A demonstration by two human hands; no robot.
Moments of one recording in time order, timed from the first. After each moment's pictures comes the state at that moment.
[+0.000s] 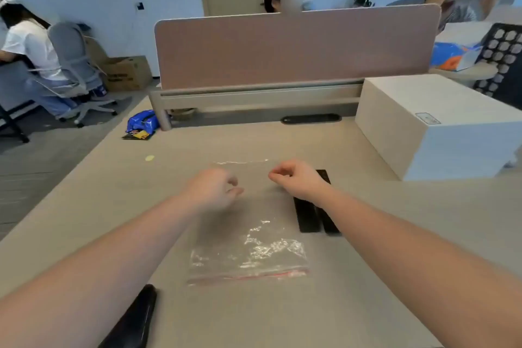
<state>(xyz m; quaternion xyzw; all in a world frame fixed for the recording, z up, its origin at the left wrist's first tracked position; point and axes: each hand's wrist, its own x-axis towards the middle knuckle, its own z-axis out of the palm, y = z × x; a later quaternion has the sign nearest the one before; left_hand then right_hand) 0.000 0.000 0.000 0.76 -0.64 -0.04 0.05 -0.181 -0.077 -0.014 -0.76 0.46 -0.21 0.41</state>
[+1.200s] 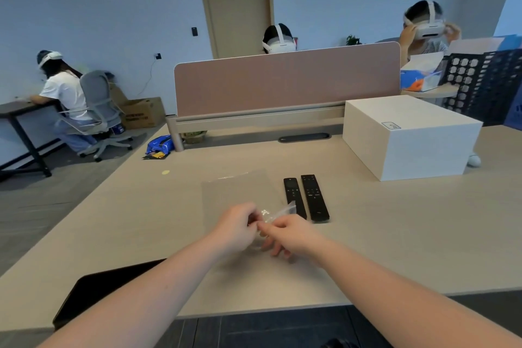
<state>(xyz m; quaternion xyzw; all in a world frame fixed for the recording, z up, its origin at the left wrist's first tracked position) -0.080 0.088 -0.033 0.71 -0.65 -0.12 0.23 -0.226 0.055 -0.036 -0.71 0.44 -0.15 0.53</state>
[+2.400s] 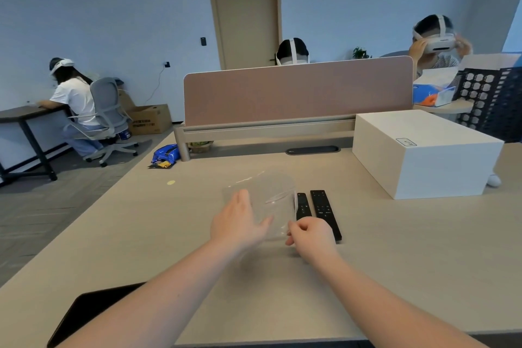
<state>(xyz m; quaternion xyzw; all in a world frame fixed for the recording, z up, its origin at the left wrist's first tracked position) -0.075 0.068 -0.008 0.81 -0.55 0.01 0.18 -0.215 0.018 -0.055 -0.66 0.54 -0.33 0.40</state>
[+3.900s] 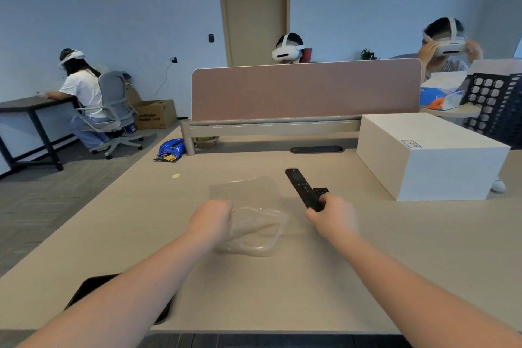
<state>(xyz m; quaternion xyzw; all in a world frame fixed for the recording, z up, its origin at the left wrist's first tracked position) -0.024 0.081 -0.016 0.80 -0.59 0.07 0.04 -0.239 -0.005 -0.025 -0.71 0.61 -0.27 0.24</state>
